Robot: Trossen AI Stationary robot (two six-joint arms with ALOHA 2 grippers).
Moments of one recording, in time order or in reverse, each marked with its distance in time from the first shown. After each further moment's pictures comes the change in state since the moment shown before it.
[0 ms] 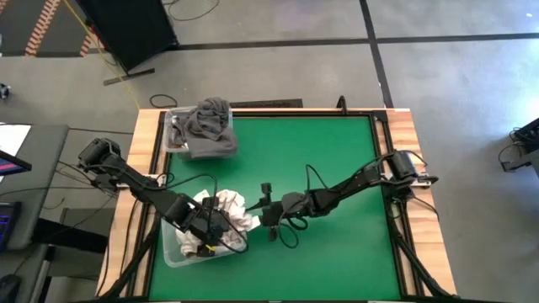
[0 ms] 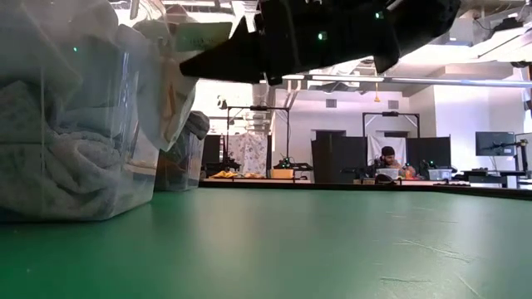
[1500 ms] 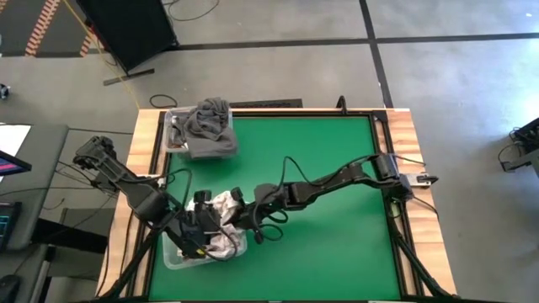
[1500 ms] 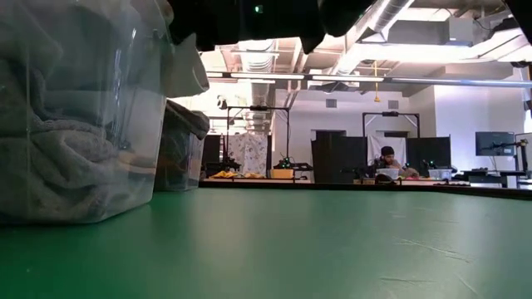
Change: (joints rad) left arm -0.107 -0.052 0.317 -0.268 -0.248 0.015; right arm -0.072 0.164 0.400 -0.274 -0.396 -0.228
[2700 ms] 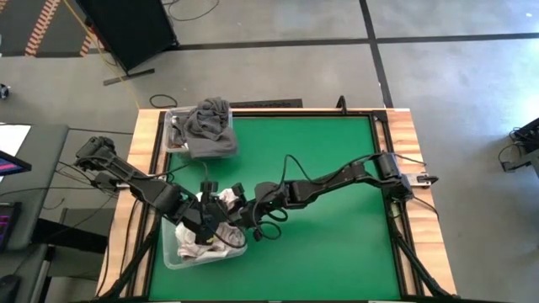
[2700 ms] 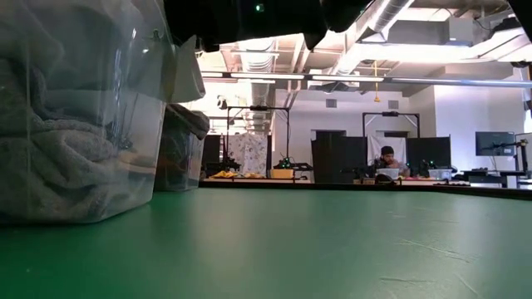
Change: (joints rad) left arm 0.131 0.003 -0.098 0.001 0.016 0.158; right arm 0.003 -0.028 -0.005 -0.030 0.039 0.038
